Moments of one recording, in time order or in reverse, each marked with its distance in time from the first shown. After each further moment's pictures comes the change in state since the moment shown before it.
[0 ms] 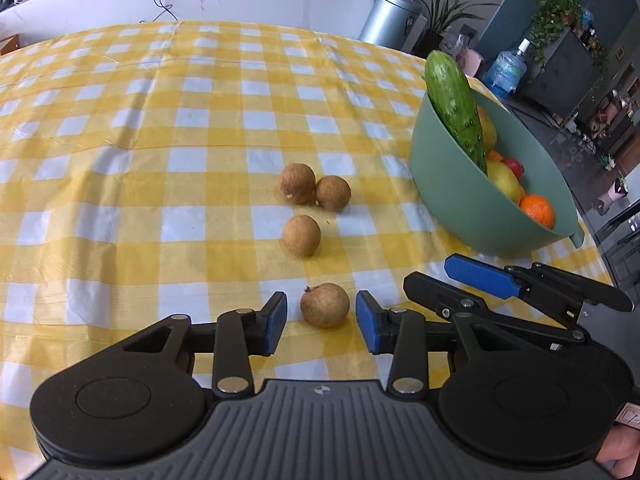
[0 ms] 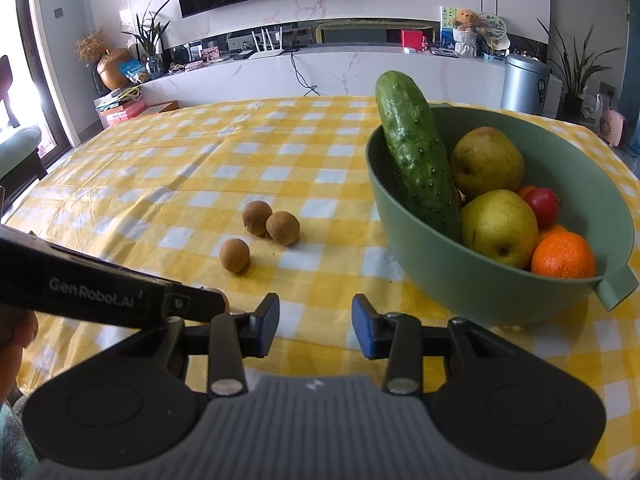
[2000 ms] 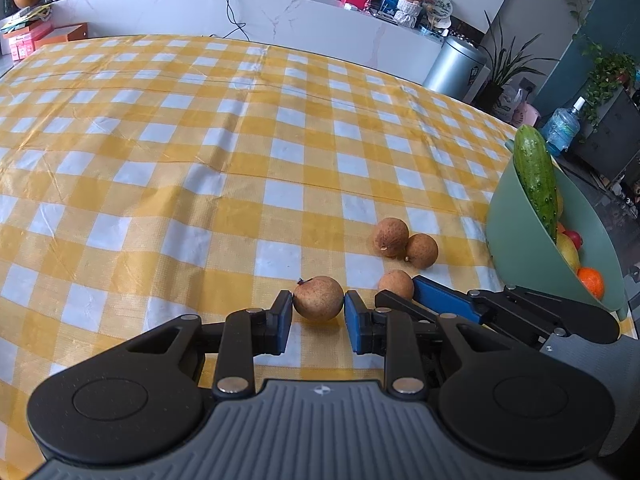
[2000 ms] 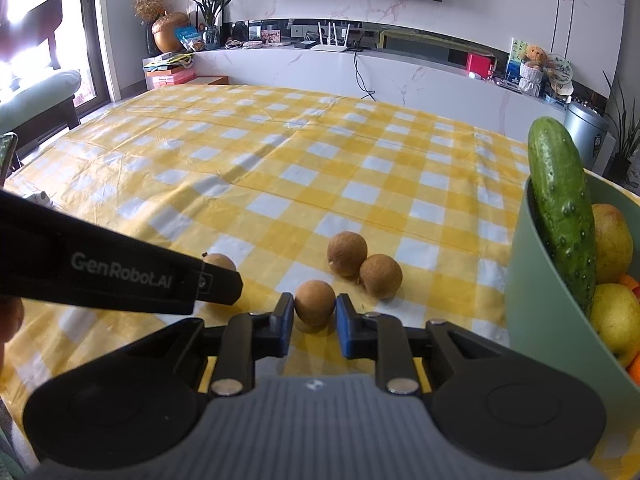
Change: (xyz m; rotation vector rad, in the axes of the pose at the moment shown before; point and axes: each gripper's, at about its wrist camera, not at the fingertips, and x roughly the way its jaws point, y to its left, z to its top) left arm -0.014 0.039 0.009 -0.154 -0.117 0.123; right arm 0.052 0.060 0.023 -0.211 -0.003 0.071
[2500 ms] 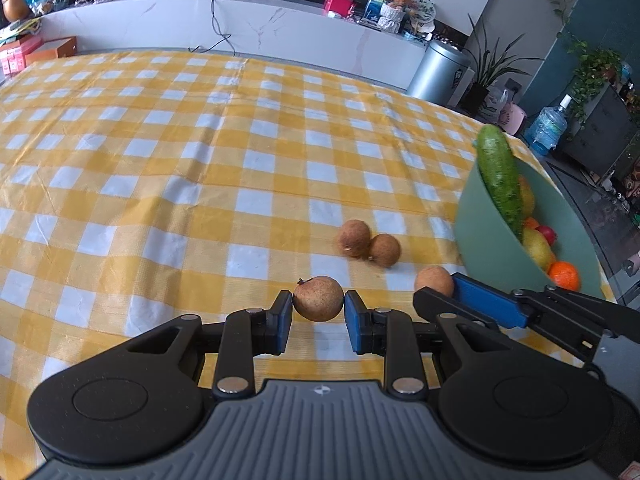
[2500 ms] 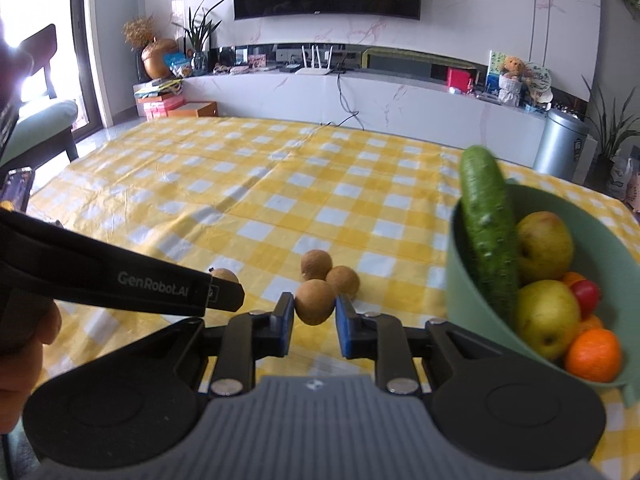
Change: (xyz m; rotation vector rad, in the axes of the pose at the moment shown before) left arm -0.018 -0.024 -0.004 0.034 -0.028 -0.021; right arm -0.059 -0.015 -0.002 0.044 -0.069 -0.027
